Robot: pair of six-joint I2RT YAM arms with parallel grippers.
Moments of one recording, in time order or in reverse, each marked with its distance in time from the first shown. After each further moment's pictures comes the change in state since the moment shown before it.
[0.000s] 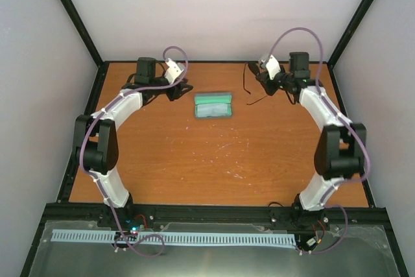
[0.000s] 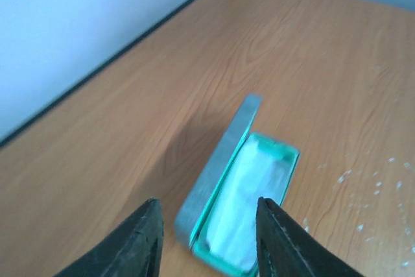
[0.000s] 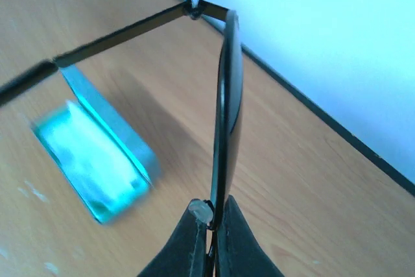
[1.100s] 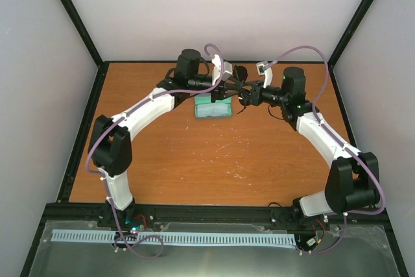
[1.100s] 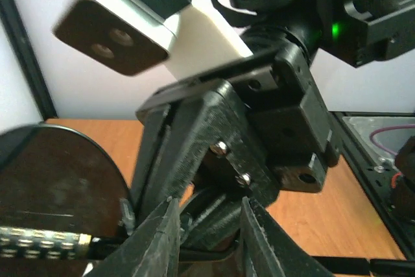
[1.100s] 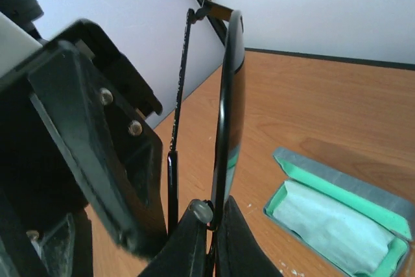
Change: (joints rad) left arm -0.379 0.024 0.241 0.150 0.258 -0.202; right arm 0.150 -0.393 -0.408 0.452 -0.265 0.959
